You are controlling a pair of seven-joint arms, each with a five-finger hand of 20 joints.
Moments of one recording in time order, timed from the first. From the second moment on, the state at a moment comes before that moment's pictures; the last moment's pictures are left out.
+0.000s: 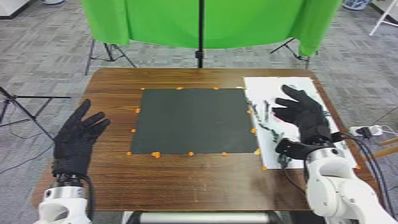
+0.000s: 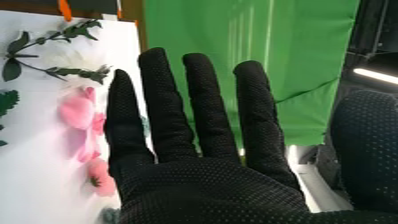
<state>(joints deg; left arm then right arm) 127.5 -65.1 -94.1 -122.7 44.0 13.2 20.2 -110.4 -63.9 87.9 -118.9 -67.1 18.1 5.7</state>
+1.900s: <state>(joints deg) 129.3 -61.7 -95.3 -124.2 41.9 15.5 23.7 -105.4 -46.0 63.0 -123.2 -145.8 -11.5 55.7</state>
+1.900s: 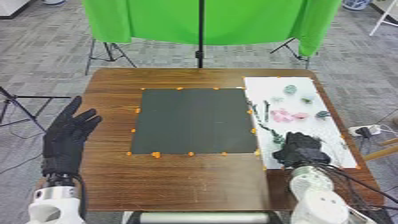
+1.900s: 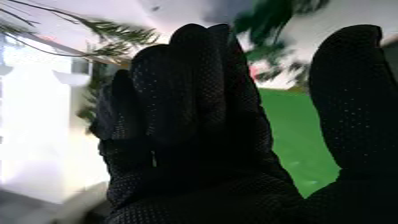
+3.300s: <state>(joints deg) 133.3 -58.1 -99.2 -127.6 40.8 19.9 25.3 -78.0 -65.3 43.2 -115.2 -135.1 -14.5 40.0</state>
